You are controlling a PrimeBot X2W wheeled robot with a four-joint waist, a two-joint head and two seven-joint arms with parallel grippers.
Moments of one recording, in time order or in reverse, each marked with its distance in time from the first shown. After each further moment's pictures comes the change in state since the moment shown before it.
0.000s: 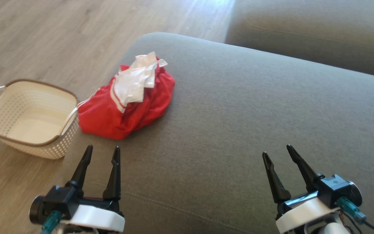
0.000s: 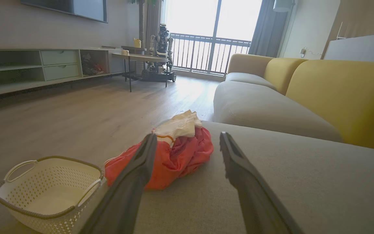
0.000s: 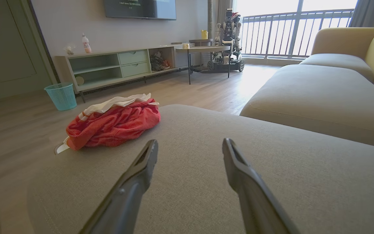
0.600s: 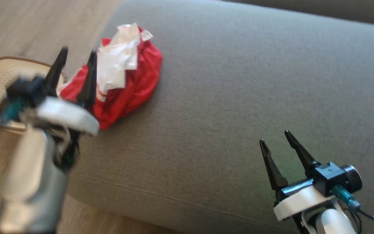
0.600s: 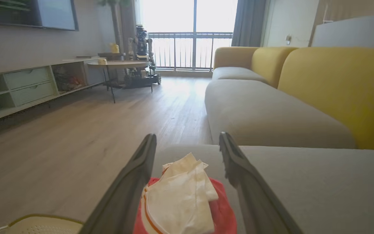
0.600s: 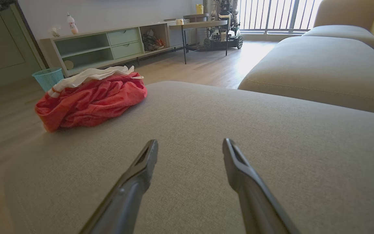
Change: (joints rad) left arm -0.525 0.107 0.003 0.268 -0.139 -0.064 0.057; right arm -0.058 0.002 -0.003 0.002 -0.071 0.000 0.000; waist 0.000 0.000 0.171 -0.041
